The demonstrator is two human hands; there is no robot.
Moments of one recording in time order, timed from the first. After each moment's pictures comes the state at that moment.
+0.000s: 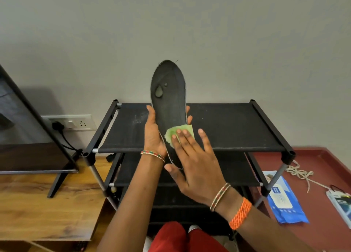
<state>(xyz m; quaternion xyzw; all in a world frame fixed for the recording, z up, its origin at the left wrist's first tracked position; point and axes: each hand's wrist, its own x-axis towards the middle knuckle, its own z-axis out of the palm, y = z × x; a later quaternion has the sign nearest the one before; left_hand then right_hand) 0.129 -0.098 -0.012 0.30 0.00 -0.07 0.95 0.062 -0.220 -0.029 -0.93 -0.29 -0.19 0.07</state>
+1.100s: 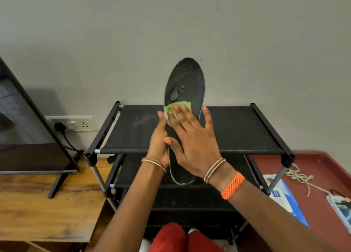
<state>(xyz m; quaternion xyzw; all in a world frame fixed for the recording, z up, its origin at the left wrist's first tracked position) 0.107 -0.104 -0.008 0.45 0.06 -0.01 0.89 0.094 -0.208 0.003 -0.93 -0.28 -0.25 0.04</state>
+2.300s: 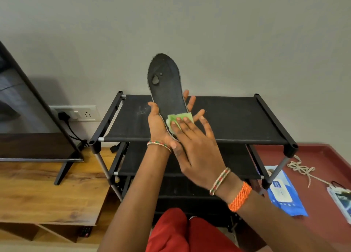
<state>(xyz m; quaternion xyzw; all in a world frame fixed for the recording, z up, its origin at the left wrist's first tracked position) 0.125 -0.104 -0.013 0.17 -0.07 -0.11 0.98 0.062 -0.213 -0.021 -0.92 -0.30 -0.21 0.15</state>
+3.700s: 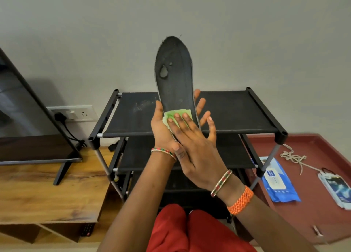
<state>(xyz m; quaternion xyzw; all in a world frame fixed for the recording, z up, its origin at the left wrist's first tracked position) 0.085 -0.126 -0.019 0.20 -0.15 -0.18 0.95 0.031 -0.221 -0.026 -0.91 -0.29 -0.23 0.19</state>
